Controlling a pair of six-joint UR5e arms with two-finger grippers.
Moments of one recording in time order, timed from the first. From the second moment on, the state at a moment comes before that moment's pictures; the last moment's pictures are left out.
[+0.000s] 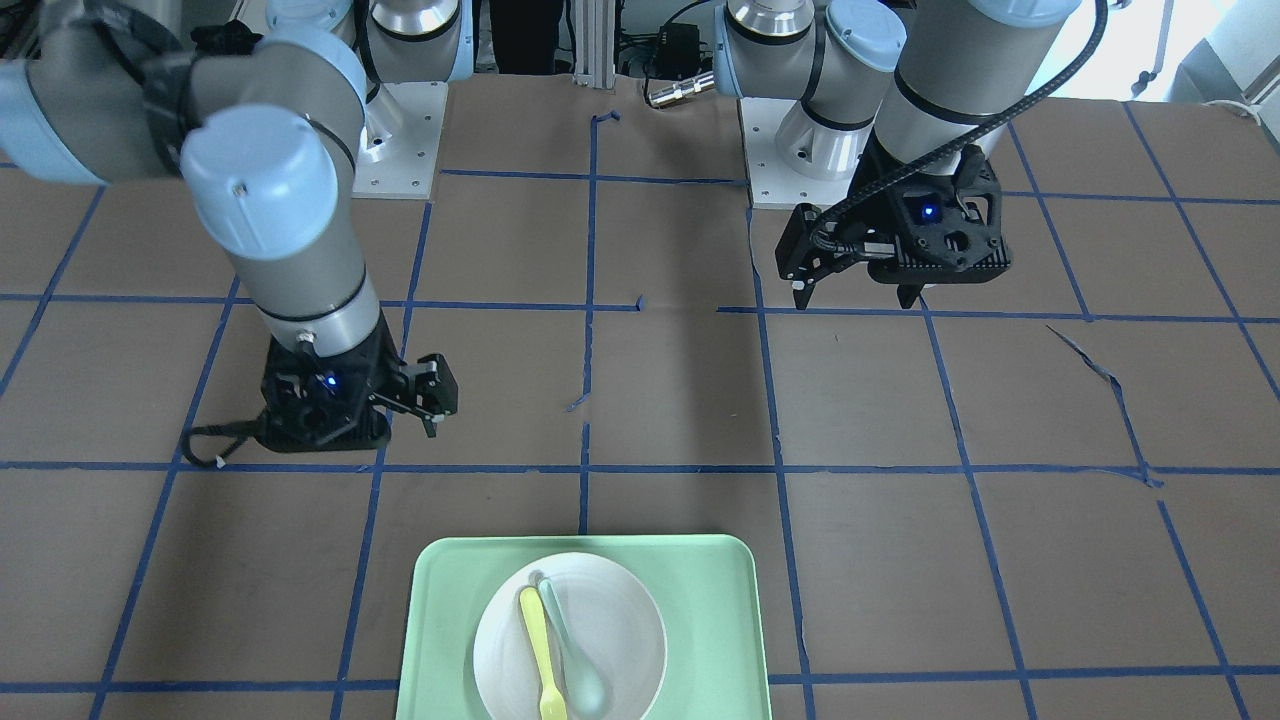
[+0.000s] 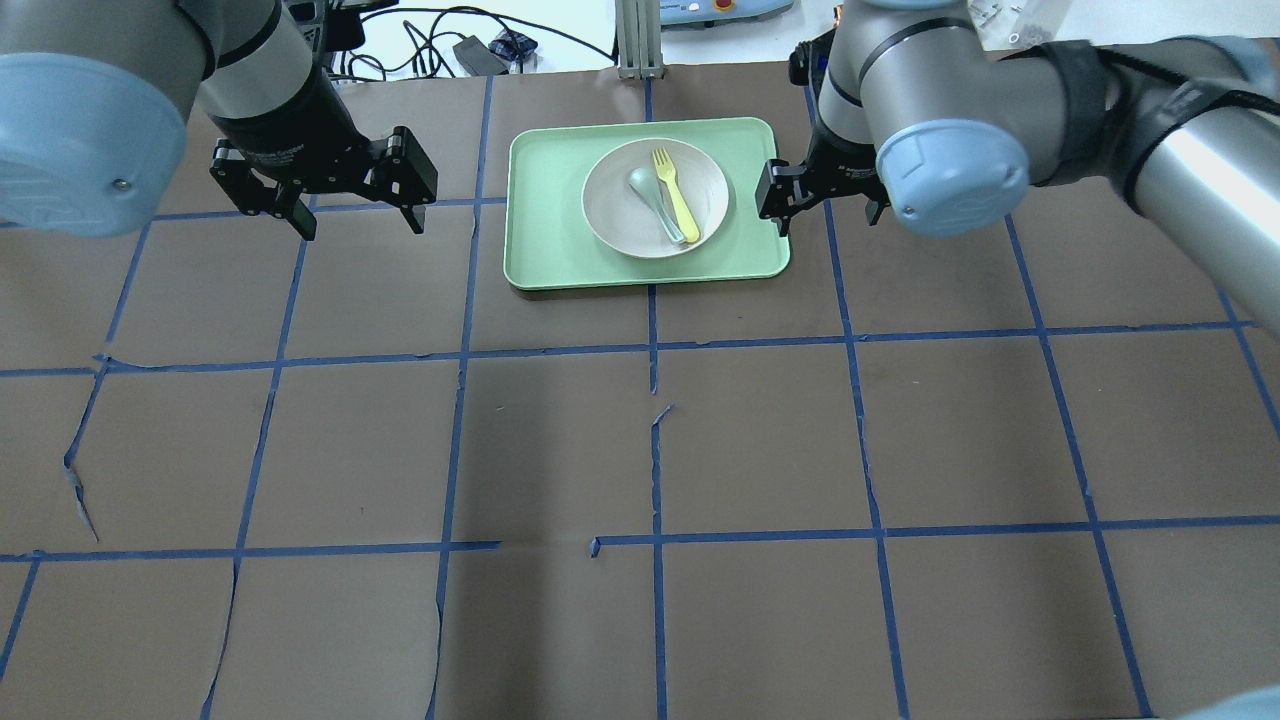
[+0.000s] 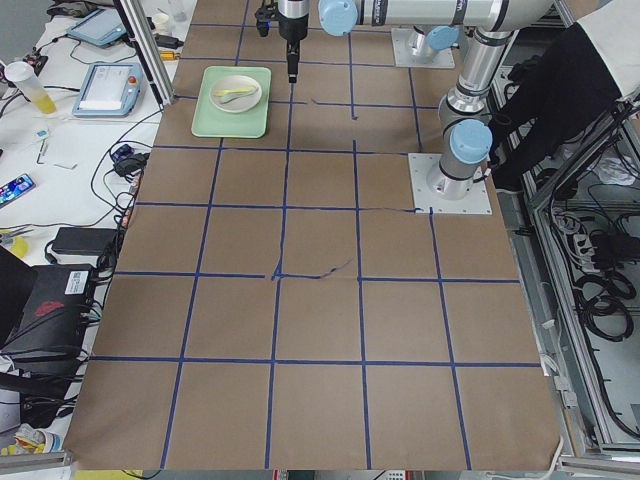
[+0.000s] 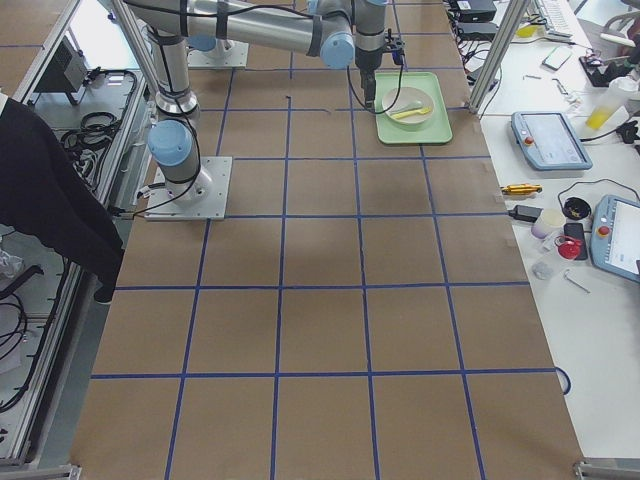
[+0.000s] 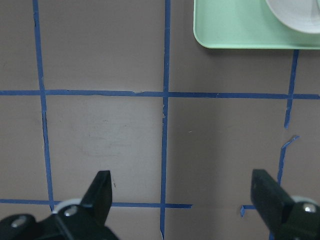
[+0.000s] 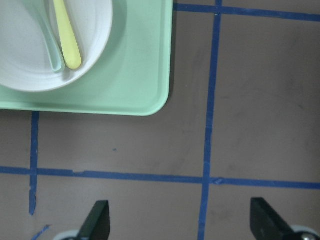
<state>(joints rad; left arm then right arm) -1.60 -1.62 -1.57 -1.47 1.59 -0.07 1.68 -1.26 1.62 -2.03 -1.59 0.00</state>
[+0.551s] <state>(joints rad) -1.60 -1.62 -1.57 -1.48 1.59 -0.06 1.73 -1.07 1.58 -2.23 -1.47 -0.23</state>
